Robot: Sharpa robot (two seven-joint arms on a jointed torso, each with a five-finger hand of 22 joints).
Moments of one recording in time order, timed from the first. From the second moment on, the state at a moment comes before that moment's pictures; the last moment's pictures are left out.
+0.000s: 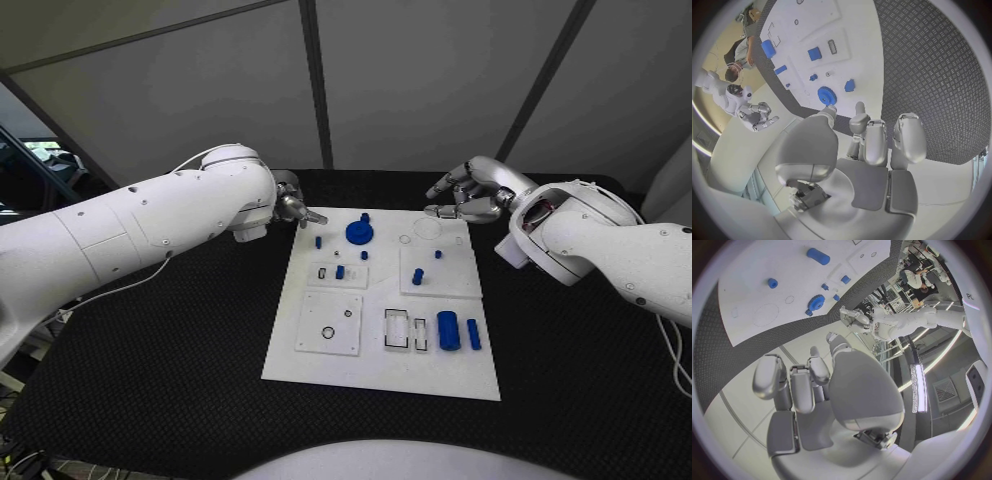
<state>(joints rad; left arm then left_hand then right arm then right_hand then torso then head) 1.26 -0.65 0.08 1.21 -1.19 0.17 -0.60 1.05 -0.10 0.14 0.29 0.13 0.85 0.07 0.61 0.58 1.27 0.00 1.17 0.99 1.47 -0.07 1.37 1.31 0.05 1.38 0.04 1.36 1.27 1.21 -0.81 0.06 1.51 -1.17 -0.31 -0.14 1.40 -0.07 0.05 0.20 0.42 0.89 0.16 0.18 0.07 1.31 0.07 1.24 1.21 1.46 0.00 1.45 1.31 0.08 1.35 0.11 1.35 1.17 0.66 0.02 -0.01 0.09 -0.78</state>
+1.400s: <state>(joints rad) 1.26 -0.53 0.07 1.04 -1.22 0.33 -0.57 1.11 -0.05 0.13 0.29 0.13 0.87 0.07 0.58 0.54 1.26 0.00 1.17 0.98 1.47 -0.06 1.36 1.31 0.06 1.37 0.05 1.34 1.25 1.21 -0.79 0.06 1.51 -1.17 -0.31 -0.14 1.40 -0.07 0.05 0.20 0.43 0.89 0.16 0.18 0.07 1.31 0.07 1.24 1.21 1.46 0.00 1.45 1.31 0.08 1.35 0.11 1.35 1.17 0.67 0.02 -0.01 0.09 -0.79</state>
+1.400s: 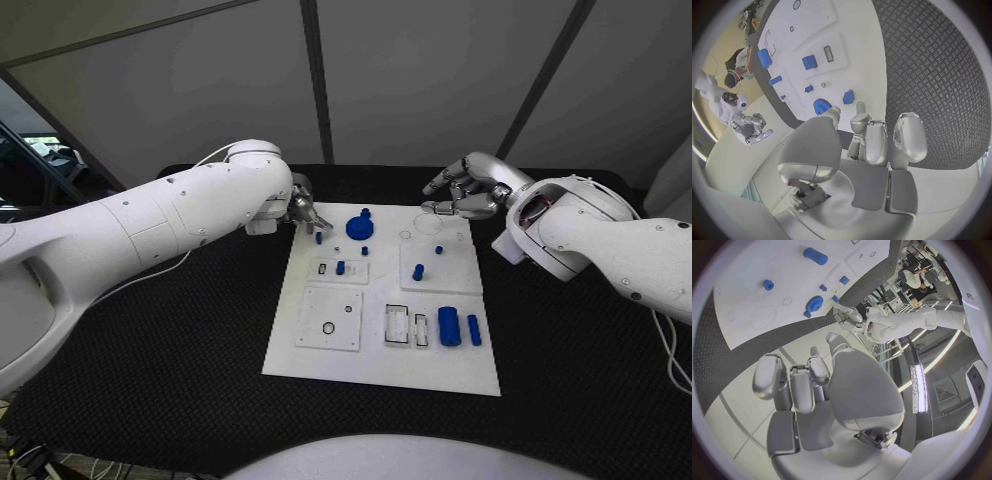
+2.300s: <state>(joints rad) 1.26 -0.53 0.07 1.05 -1.20 0.37 -0.55 1.19 -0.02 0.15 0.28 0.13 0.90 0.07 0.57 0.50 1.26 0.00 1.17 0.98 1.47 -0.06 1.36 1.31 0.06 1.37 0.05 1.33 1.26 1.21 -0.79 0.06 1.50 -1.17 -0.31 -0.14 1.40 -0.07 0.05 0.20 0.44 0.89 0.16 0.18 0.07 1.31 0.07 1.24 1.21 1.46 0.00 1.45 1.31 0.08 1.35 0.11 1.35 1.17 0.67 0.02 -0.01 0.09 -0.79</state>
